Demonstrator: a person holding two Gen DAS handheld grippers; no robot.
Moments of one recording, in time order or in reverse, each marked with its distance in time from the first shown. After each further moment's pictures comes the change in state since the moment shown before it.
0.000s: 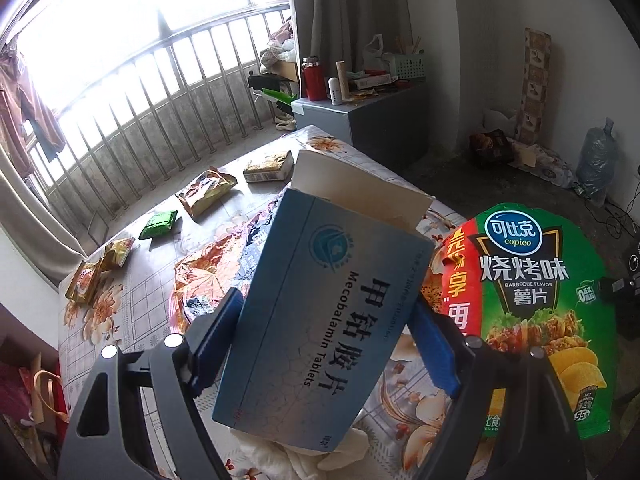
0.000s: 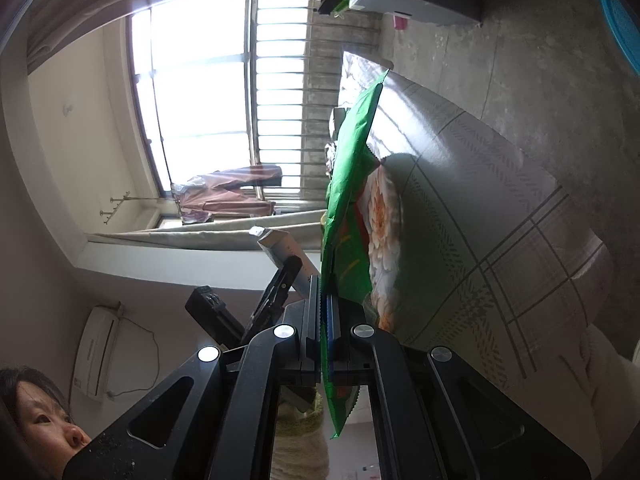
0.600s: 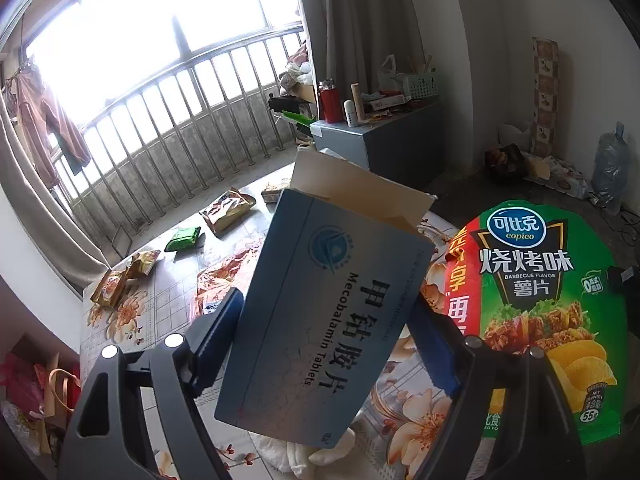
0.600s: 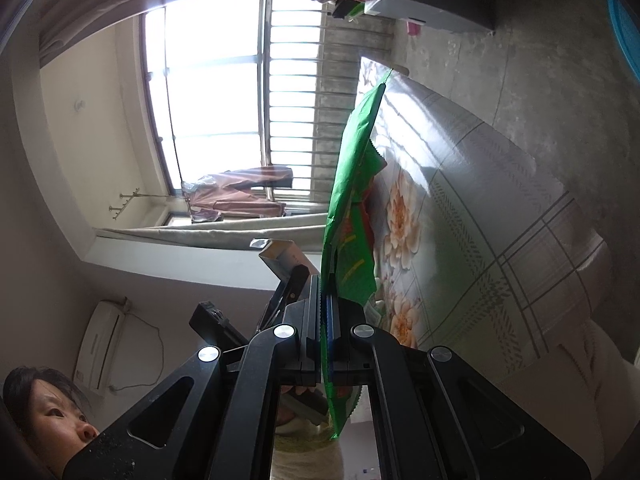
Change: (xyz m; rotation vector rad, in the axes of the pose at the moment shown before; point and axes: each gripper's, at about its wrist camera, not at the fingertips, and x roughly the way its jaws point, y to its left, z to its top) left arm -0.034 -0.018 -0.004 -0.004 -0.079 0.086; right arm -0.007 0.017 -0.006 -0.035 -0.012 0.030
